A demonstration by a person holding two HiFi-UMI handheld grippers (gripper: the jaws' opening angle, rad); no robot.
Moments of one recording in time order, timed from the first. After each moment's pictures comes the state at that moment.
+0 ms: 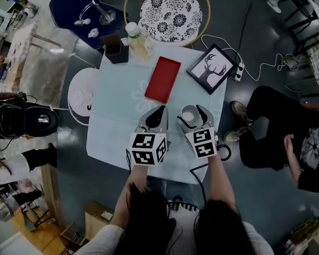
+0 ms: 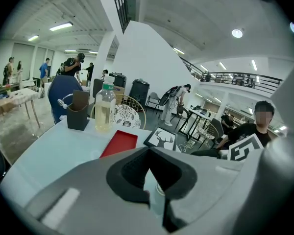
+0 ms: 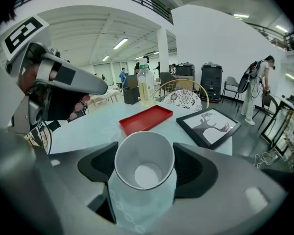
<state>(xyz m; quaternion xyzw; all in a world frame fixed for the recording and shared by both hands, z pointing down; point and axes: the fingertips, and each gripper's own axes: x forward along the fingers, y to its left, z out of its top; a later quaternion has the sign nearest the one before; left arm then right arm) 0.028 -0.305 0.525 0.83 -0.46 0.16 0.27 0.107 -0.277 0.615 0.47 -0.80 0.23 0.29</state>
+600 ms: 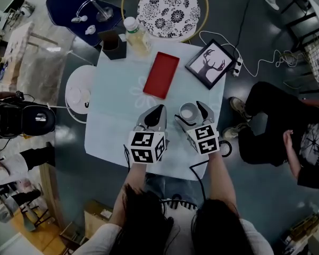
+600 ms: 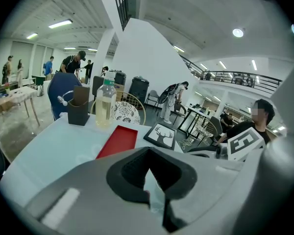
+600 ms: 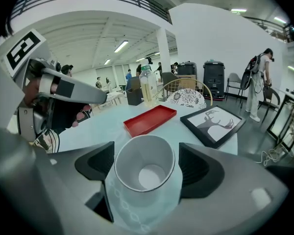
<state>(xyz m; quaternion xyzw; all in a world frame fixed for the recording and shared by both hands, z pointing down) 0.024 -0.293 0.534 0.83 -0.45 0.18 0.28 0.104 -0.272 0.615 0.46 -0.81 0.24 0.27</state>
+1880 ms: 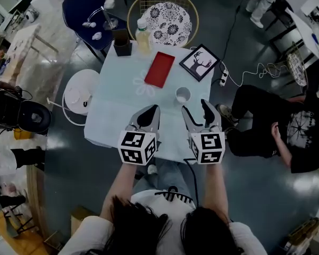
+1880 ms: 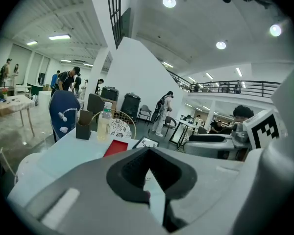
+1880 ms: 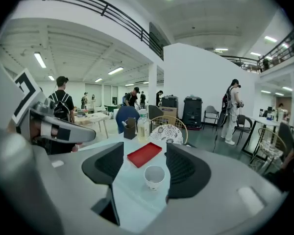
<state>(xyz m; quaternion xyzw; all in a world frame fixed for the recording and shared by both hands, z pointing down) -0.009 -0.184 0.436 0.87 -0.44 0.10 0.22 0.112 -0.176 0.438 0.59 -0.78 0.12 0.17</state>
